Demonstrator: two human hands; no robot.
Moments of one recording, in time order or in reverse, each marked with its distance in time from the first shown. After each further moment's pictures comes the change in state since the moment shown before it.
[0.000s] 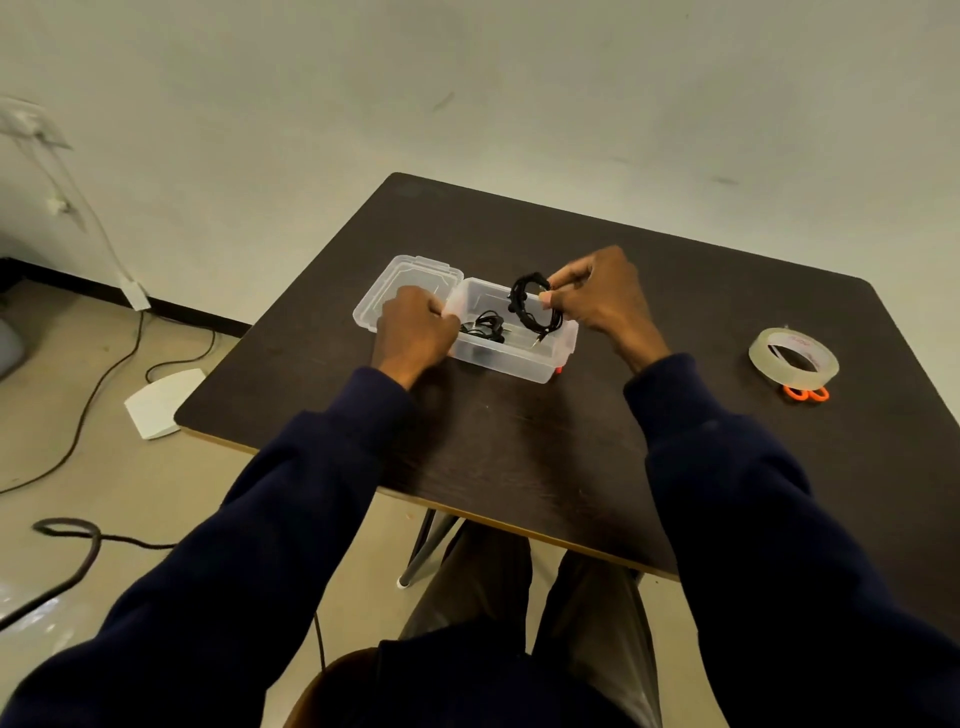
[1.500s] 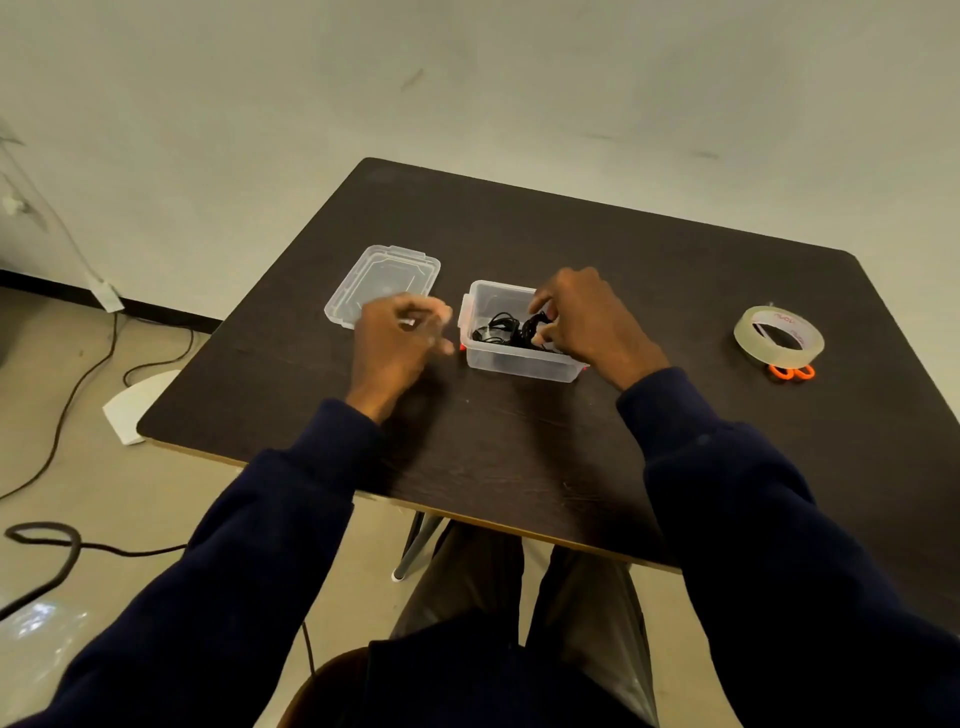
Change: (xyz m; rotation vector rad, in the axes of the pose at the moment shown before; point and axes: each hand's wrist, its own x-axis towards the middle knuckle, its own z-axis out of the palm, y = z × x) left_hand -0.023 -0.010 0.012 -0.460 0.023 0.074; right_hand -0.016 0.030 0.004 -0.512 -0.161 -0.210
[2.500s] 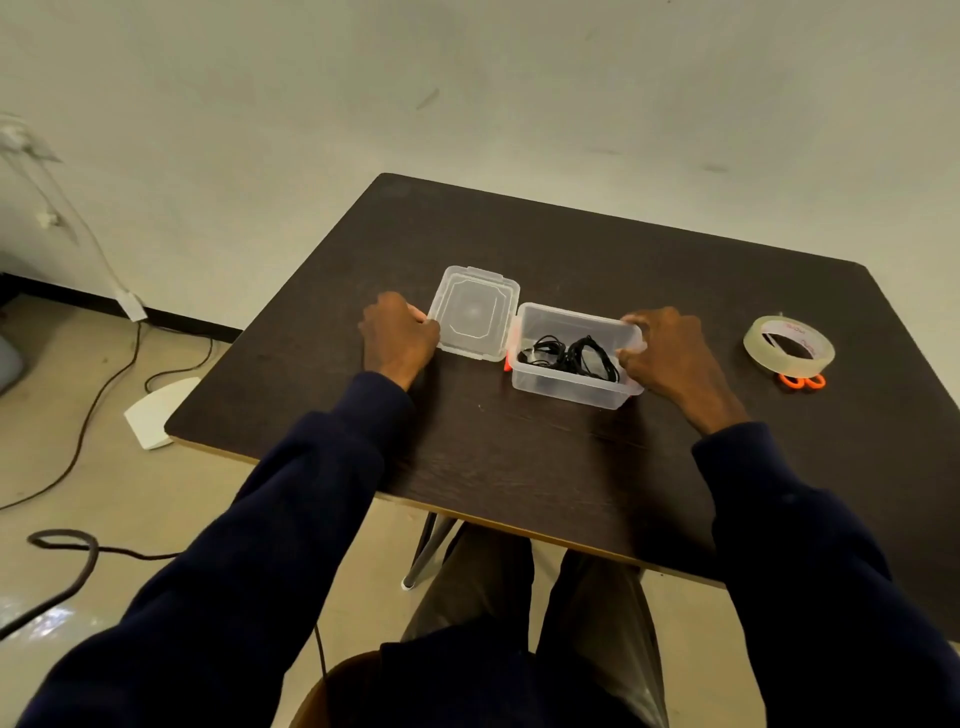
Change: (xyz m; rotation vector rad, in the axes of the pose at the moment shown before) left_hand 0.033 -0.009 -0.002 0.502 0.107 -0.119; right_hand -0.040 0.069 0.000 0.143 0.149 0.218
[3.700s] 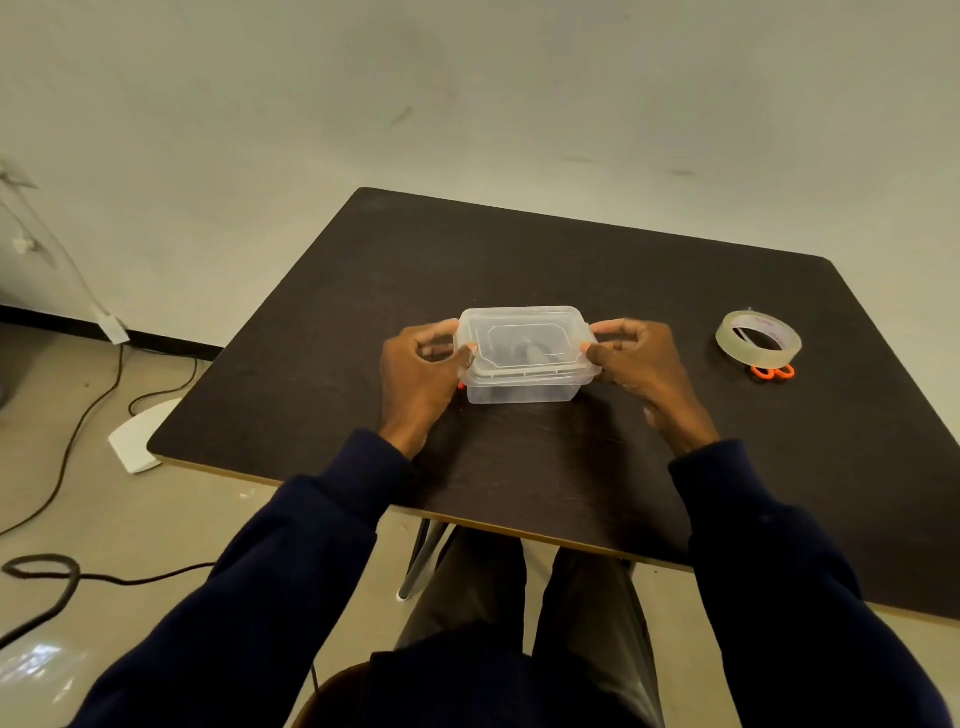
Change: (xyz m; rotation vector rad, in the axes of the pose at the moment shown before) left_hand -0.066 0.011 0.018 -0.523 -0.079 0.187; right_hand -0.032 -0.020 -0.004 0.678 0.008 0.274
